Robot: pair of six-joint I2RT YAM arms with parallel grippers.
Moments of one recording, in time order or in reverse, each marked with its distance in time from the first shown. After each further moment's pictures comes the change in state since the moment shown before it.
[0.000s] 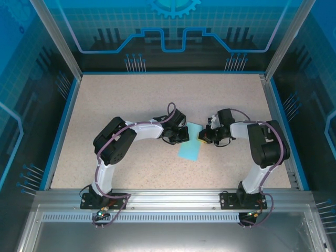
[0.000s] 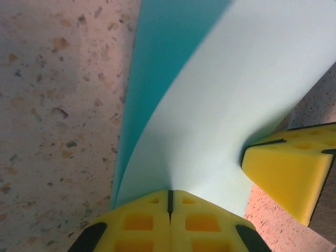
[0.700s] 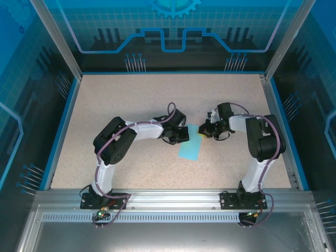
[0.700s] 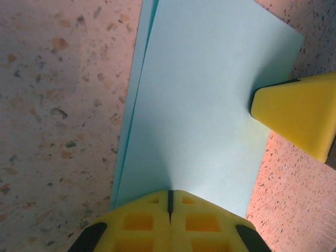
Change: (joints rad) left arm 0.000 0.000 0.000 0.000 0.000 0.003; right arm -0.024 0.091 0.140 -0.072 0.009 -0.047
